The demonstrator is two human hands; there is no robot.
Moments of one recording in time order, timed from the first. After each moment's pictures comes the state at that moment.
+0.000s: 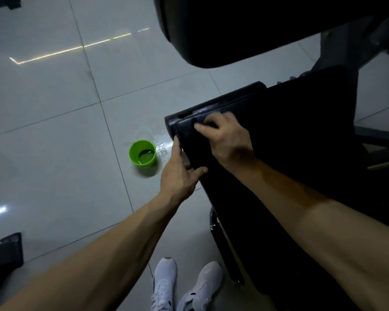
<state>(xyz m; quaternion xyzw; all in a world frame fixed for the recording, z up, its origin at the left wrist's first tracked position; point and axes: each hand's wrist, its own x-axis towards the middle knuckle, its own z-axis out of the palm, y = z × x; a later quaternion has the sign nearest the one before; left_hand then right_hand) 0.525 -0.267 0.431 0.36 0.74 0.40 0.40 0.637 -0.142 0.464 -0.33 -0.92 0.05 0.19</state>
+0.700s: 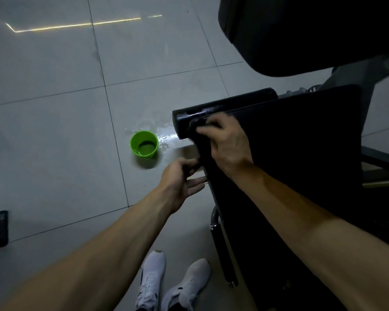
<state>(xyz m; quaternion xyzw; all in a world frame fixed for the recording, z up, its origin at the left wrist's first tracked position) 0.509 -0.284 0.456 -0.05 0.60 0.46 0.65 0.606 -0.157 0.456 -0.33 -0.91 0.13 0.22</state>
